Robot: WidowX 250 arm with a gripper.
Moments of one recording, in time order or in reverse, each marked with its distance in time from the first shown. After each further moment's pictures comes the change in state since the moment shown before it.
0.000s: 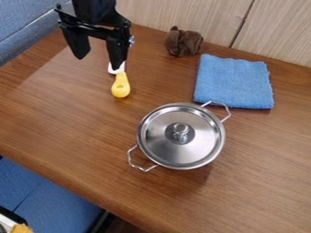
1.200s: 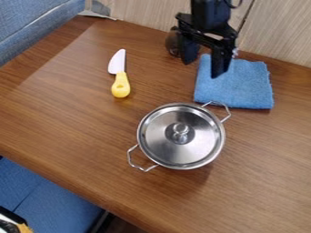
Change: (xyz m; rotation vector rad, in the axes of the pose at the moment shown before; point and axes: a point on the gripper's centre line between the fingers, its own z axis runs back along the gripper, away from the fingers) arm 0.073 -0.135 -0.044 -0.190 0.082 -0.444
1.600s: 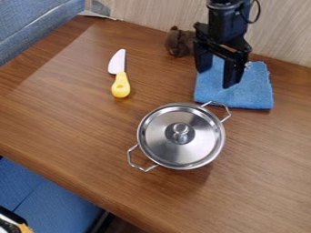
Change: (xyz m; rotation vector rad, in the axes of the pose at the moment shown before) arm 0.012 -0.010 -0.021 0.015 0.023 -0.090
